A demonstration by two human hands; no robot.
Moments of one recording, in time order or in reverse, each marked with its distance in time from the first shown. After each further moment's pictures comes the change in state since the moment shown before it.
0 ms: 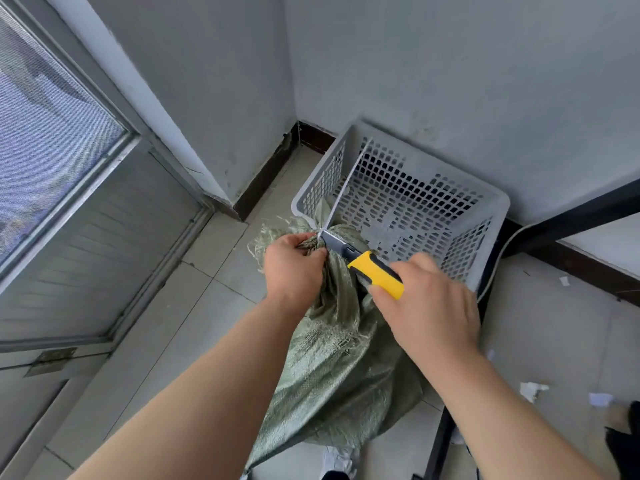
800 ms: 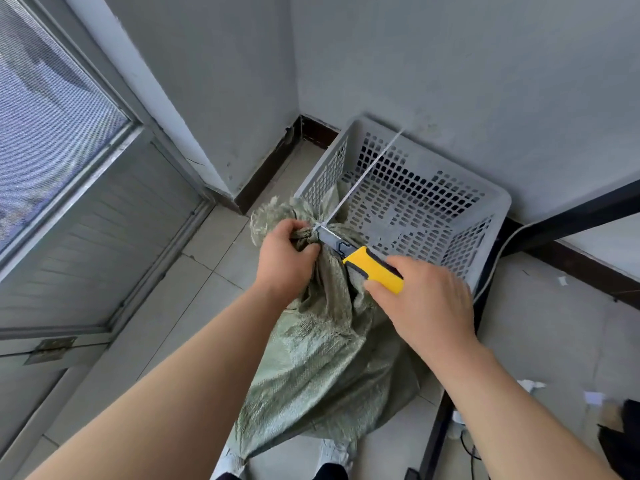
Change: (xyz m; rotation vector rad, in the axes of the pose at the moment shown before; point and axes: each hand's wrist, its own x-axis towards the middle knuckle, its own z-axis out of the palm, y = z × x) left_hand 0.005 -0.004 -0.017 0.147 -0.064 0.094; right_hand 0.003 0.003 0.008 0.093 0.004 -0.074
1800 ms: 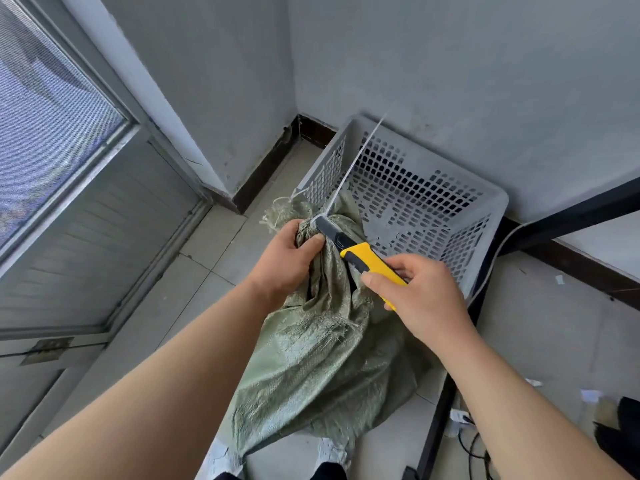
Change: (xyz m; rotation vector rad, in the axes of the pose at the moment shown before) left_hand -0.005 0.004 -0.005 -0.340 -0.292 -0.091; right_hand 0.004 0.010 0.008 0.640 -0.153 0.283
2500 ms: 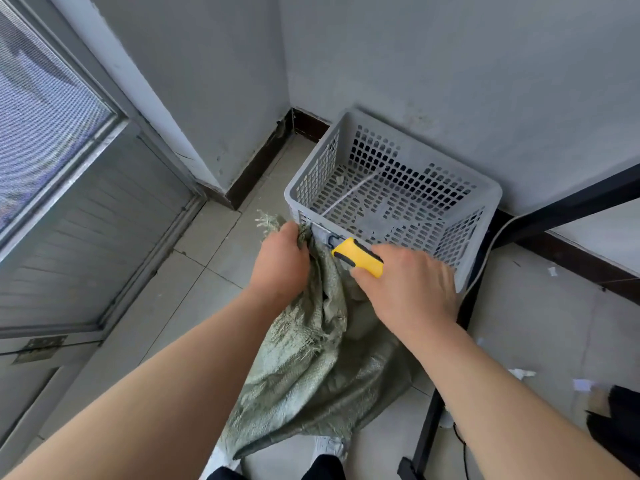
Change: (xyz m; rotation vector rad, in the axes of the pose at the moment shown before) left_hand 0.011 -0.017 0.009 0.789 0.252 0.175; right_hand -0.002 -0.022 0.002 -0.739 0.105 -0.209
